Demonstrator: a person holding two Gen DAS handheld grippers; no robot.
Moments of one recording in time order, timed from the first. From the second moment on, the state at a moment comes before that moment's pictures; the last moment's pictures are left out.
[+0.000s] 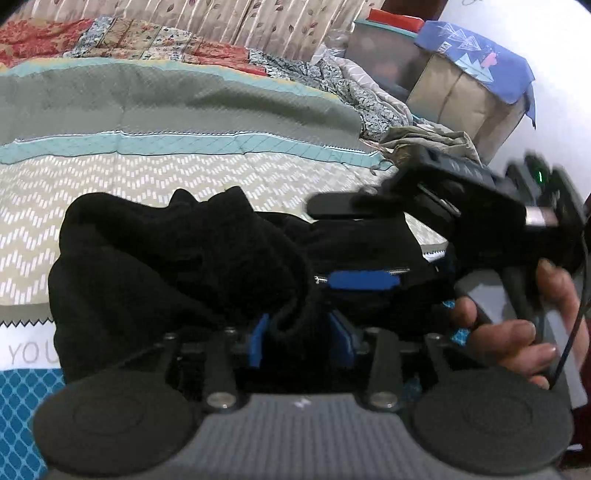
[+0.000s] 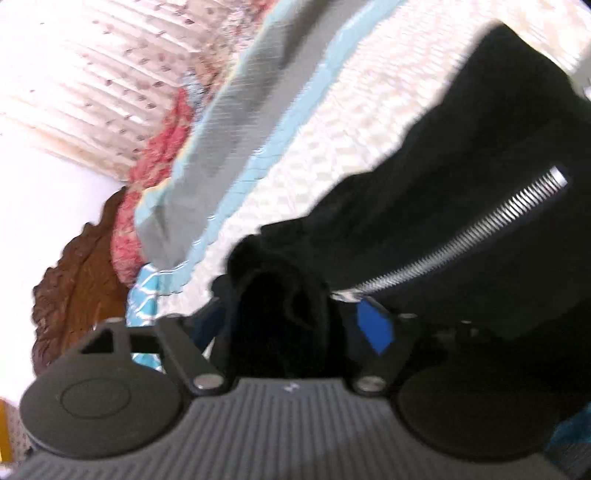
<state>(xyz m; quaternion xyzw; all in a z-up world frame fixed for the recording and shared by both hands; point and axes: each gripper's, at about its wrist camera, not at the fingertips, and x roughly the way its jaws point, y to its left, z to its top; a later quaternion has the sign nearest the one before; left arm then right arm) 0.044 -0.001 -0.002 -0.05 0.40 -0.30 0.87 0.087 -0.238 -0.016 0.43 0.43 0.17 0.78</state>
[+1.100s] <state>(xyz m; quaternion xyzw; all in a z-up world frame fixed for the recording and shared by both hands) 0.018 0.190 0.018 -0.30 0.36 -0.13 0.87 0.101 -0.143 -0.015 0.20 0.46 0.17 0.85</state>
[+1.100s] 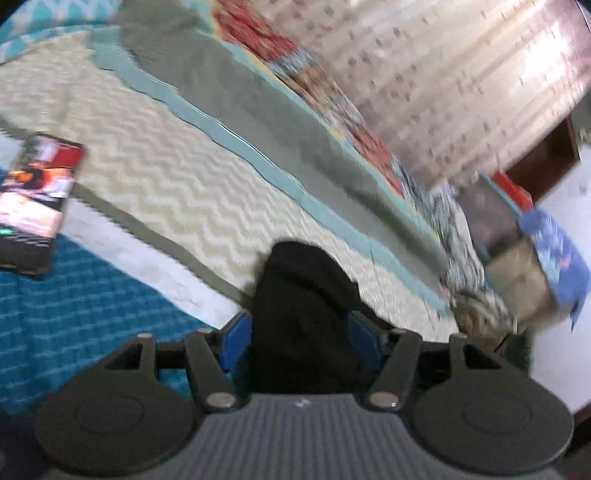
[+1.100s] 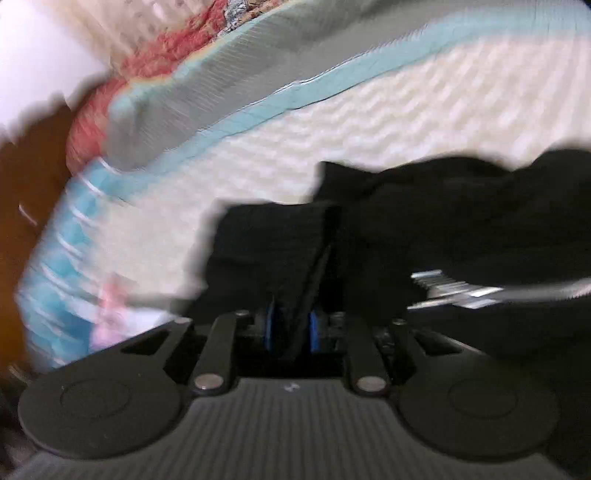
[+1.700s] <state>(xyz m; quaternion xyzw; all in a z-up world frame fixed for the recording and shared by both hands) 0.070 0.061 -0.021 -0.11 0.46 -0.17 0.86 0.112 -0.160 -0.046 0.19 0.49 0.18 0.83</state>
